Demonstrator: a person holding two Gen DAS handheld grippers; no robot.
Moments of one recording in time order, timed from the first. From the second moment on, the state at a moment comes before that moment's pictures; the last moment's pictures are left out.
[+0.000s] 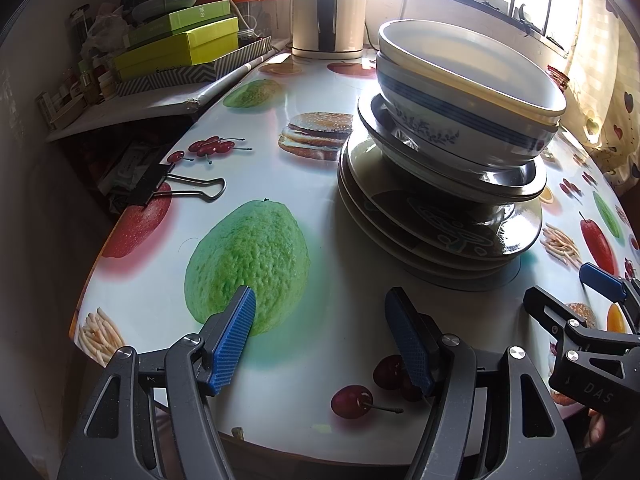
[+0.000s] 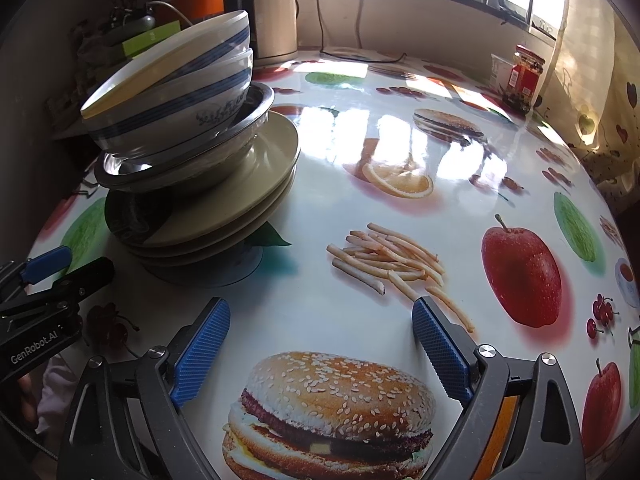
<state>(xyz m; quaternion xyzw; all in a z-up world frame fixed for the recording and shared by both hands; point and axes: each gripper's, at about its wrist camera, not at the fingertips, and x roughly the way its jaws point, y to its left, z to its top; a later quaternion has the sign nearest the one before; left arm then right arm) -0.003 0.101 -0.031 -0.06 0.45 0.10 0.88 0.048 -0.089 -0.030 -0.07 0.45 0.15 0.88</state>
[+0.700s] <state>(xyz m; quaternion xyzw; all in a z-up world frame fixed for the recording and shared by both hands) -0.003 0.100 -0.031 -0.06 0.45 0.10 0.88 0.047 -0.089 -0.030 -0.07 0.45 0.15 0.88</state>
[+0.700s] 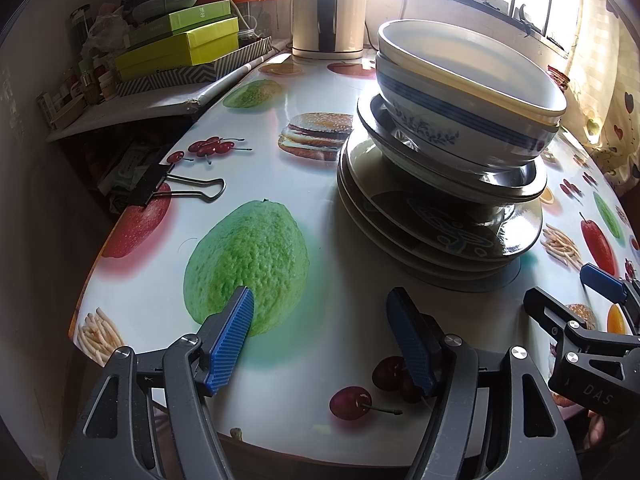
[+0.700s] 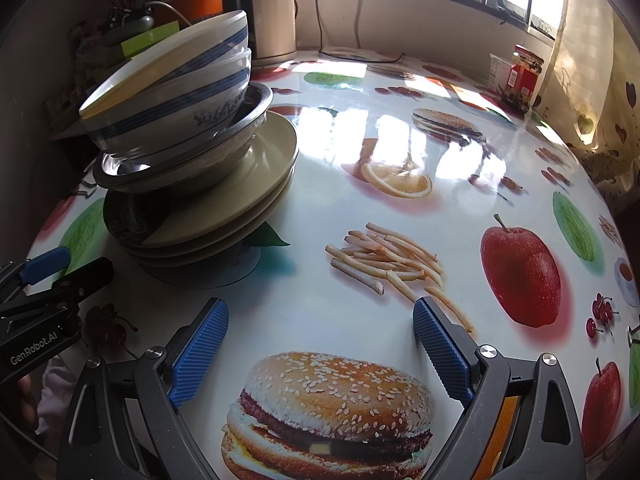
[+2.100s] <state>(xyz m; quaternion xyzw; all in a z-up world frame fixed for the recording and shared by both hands) -0.003 0.100 -0.031 -0.06 0.45 0.10 0.89 0.049 -0.093 -0.032 -0.07 0.45 0.15 0.88</state>
